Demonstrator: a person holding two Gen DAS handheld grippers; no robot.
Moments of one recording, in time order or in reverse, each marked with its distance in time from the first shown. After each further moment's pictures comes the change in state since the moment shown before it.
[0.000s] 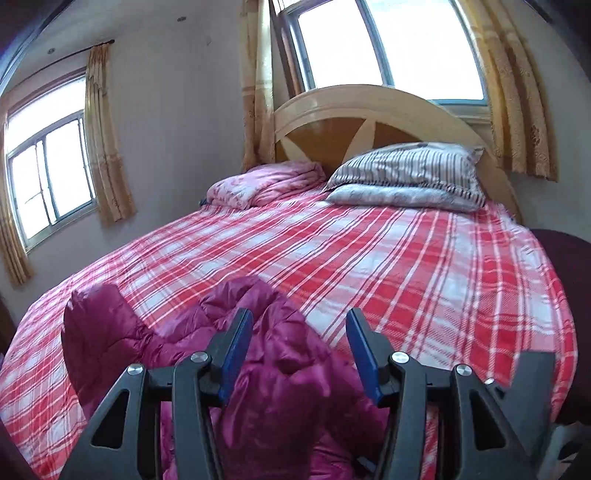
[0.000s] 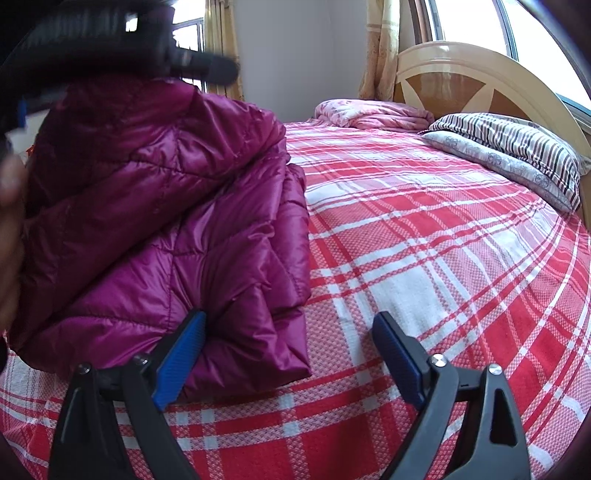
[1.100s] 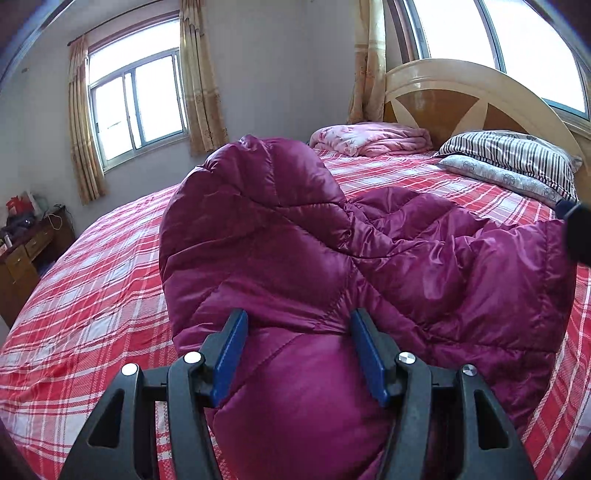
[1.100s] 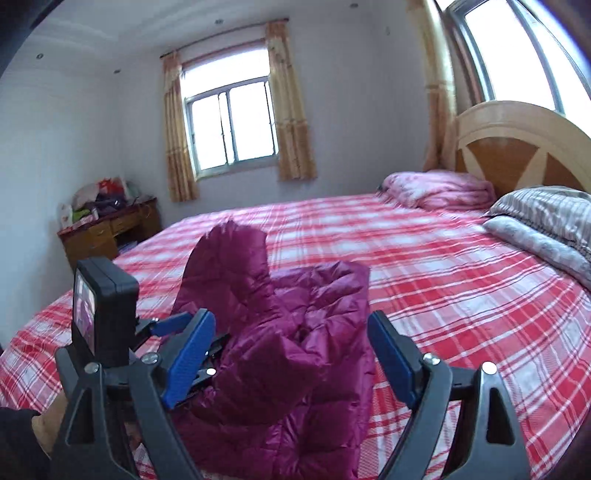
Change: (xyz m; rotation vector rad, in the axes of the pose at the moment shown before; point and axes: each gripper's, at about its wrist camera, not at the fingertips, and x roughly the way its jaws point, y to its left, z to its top) left arm 0.008 0.086 -0.080 -0.232 0.186 0.351; right arm -0.042 0.022 0.102 -0.093 -0.127 0.343
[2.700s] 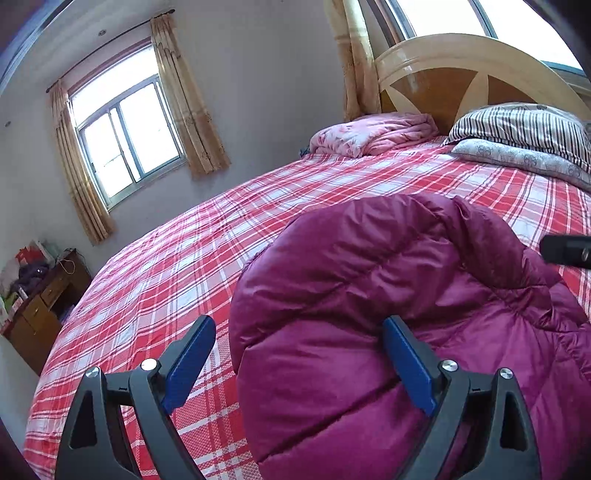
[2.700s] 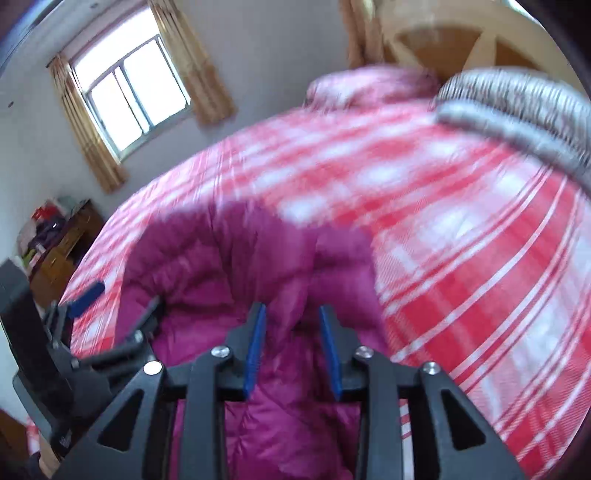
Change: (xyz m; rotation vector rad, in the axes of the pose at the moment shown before) left arm 0.054 -0.016 0.057 0.138 -0.020 0.102; right arm 0.008 -0.069 0.035 0.305 0.072 -0.252
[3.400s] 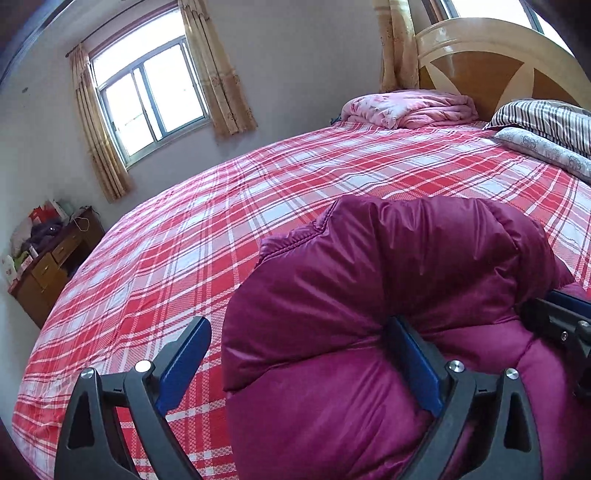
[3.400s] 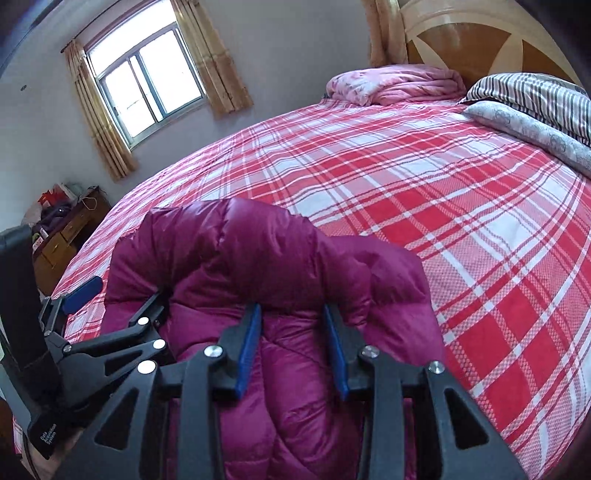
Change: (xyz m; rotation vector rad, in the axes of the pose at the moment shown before) left arm 0.061 -0.001 -0.010 -0.090 0.140 0.079; right arm 0.095 -0.005 -0.020 -0.026 0.128 0.066
